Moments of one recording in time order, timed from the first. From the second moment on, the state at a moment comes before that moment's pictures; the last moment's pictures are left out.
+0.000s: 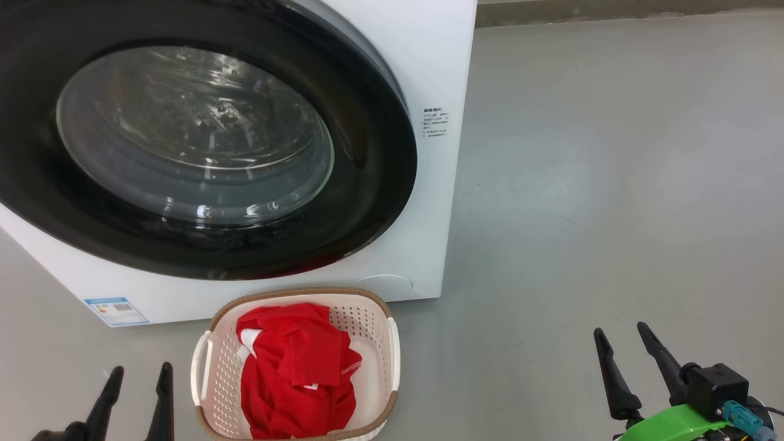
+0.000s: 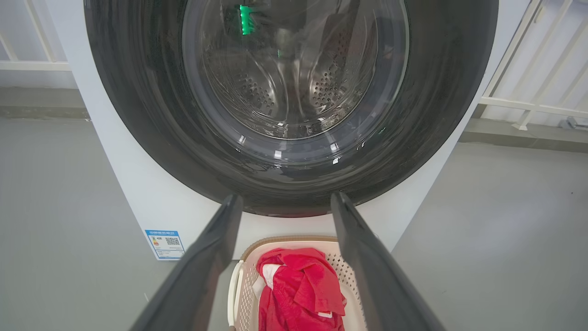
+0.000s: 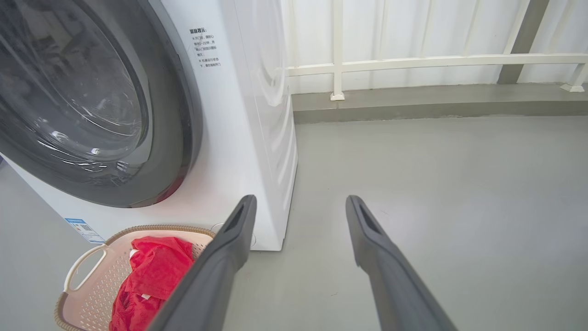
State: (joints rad) left arm 0.02 0.17 0.09 0.27 -0.32 -0.13 -0.25; right arm 0.02 -0.06 -0.02 0.33 0.26 0.13 -0.26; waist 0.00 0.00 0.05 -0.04
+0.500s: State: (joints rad) left arm 0.03 0.11 0.08 0.35 -0.33 -0.13 -0.24; right arm 0.02 -0.04 -0.02 0.41 0.26 0.13 -0.25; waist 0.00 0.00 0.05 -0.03
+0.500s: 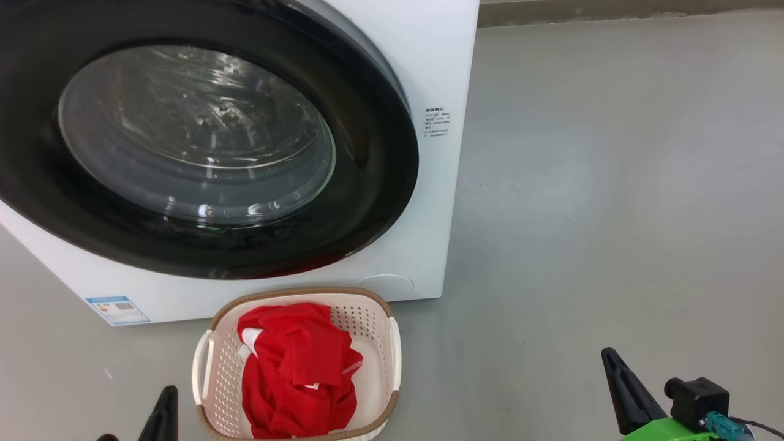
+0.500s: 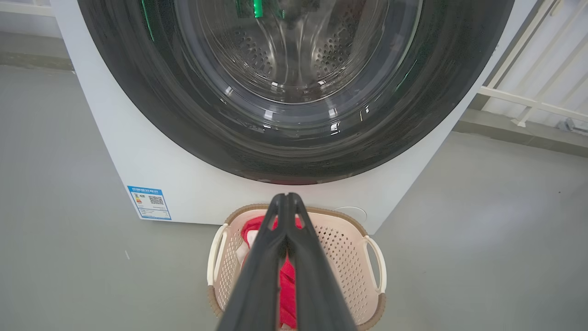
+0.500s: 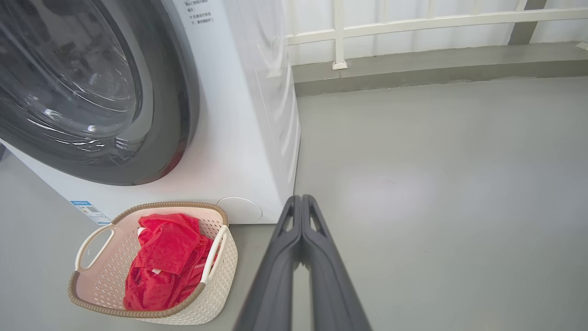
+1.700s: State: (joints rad) left arm 0.02 0.10 0.08 0.34 -0.70 -0.13 -0.14; right arm 0.02 -0.03 -0.05 0.38 0.64 0.13 -0.15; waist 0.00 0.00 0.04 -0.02
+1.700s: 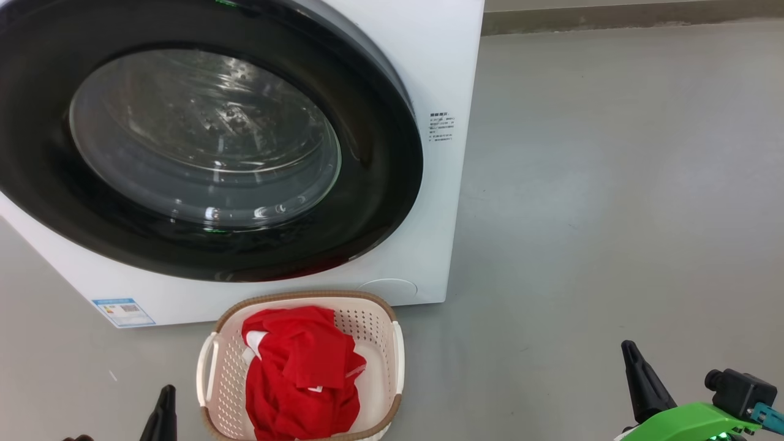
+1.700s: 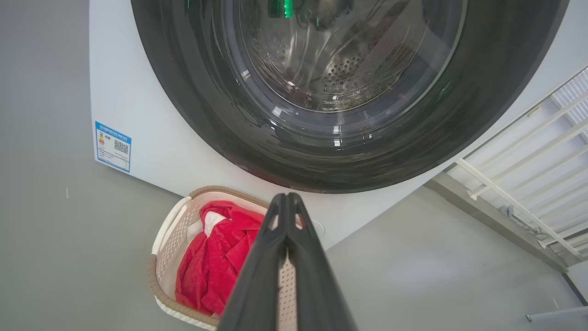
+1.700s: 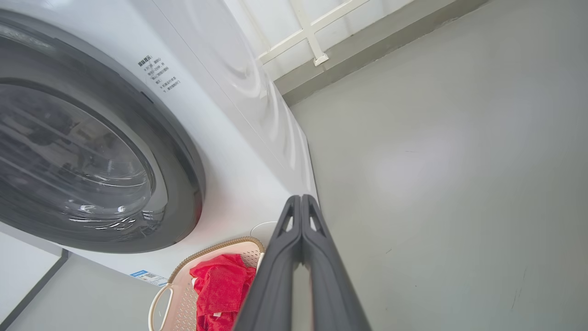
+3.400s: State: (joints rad) left arm -0.03 0.07 0.08 0.30 -1.21 -0.13 0.00; right arm -0.02 -0.03 -0.09 0.32 1.19 0.13 0.00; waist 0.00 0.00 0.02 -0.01
